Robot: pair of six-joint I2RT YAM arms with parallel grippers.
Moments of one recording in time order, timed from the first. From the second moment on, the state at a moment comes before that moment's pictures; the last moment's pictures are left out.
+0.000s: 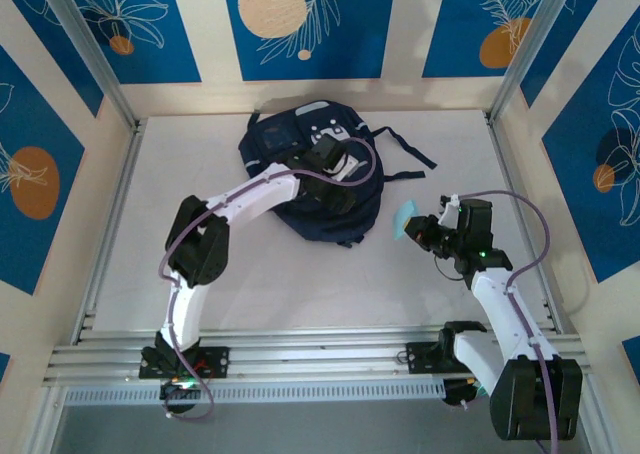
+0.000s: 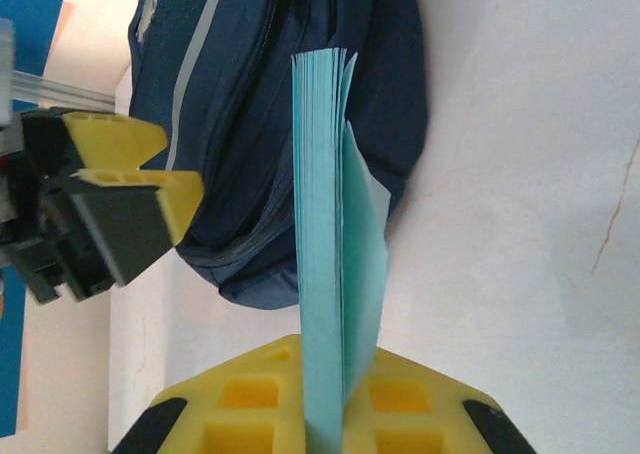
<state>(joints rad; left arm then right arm) -0.73 2.09 1.80 -0.74 -0.02 0.03 -0.02 0.90 0.52 -0.33 -0.59 0.67</state>
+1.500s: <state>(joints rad) -0.67 2.15 2.05 -0.80 0.41 -0.29 0.24 1.46 0.72 0.29 -0.69 1.02</state>
